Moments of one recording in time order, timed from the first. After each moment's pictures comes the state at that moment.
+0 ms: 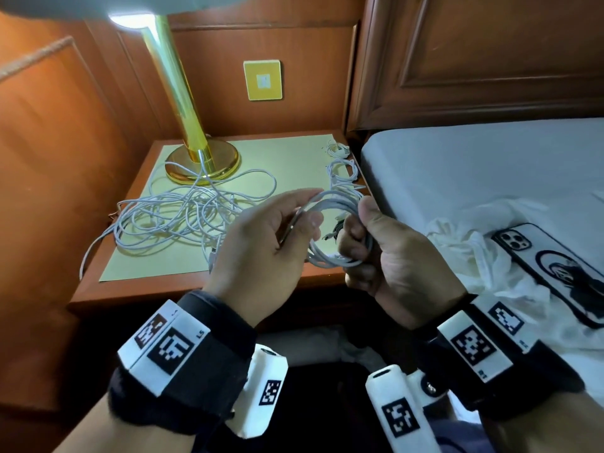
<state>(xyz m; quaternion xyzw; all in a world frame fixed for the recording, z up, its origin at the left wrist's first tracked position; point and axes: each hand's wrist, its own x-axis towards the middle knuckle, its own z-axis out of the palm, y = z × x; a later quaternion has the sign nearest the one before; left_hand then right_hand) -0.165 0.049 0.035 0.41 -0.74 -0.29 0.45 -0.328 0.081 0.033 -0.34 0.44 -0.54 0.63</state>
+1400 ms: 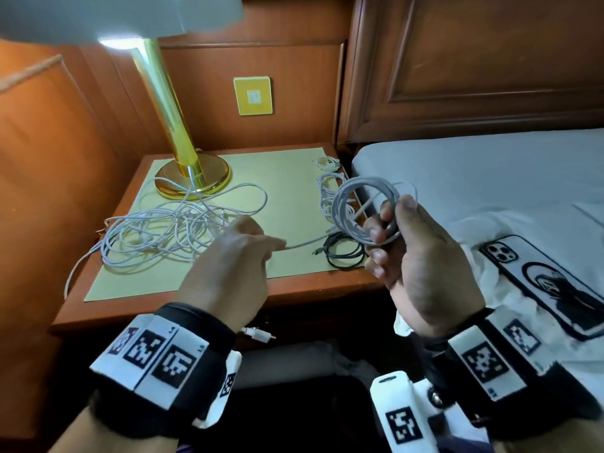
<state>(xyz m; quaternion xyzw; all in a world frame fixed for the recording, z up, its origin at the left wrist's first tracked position) -0.145 0.022 0.015 0.48 -0.83 -0.06 0.28 -0.351 0.080 0.038 -0.31 0.44 -0.67 0.50</state>
